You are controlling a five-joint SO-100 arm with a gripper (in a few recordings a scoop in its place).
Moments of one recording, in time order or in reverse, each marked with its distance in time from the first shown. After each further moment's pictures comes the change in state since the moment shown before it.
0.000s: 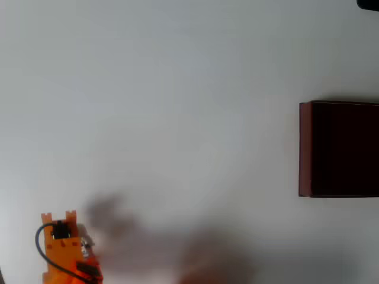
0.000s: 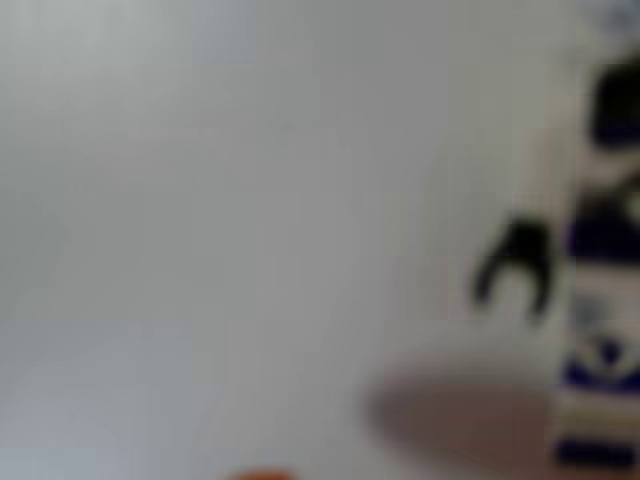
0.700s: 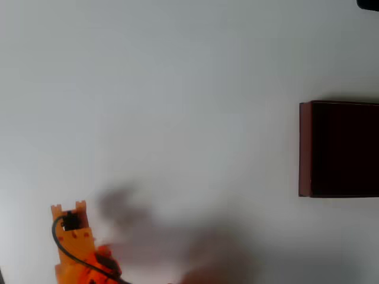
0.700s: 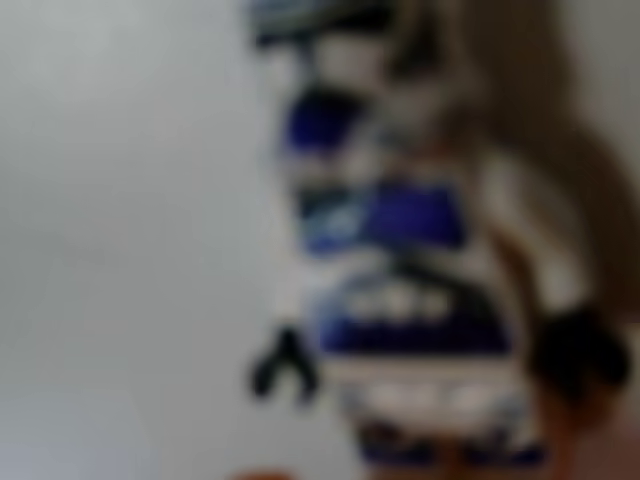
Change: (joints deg) arm 4.0 4.6 5.0 0.5 -8.3
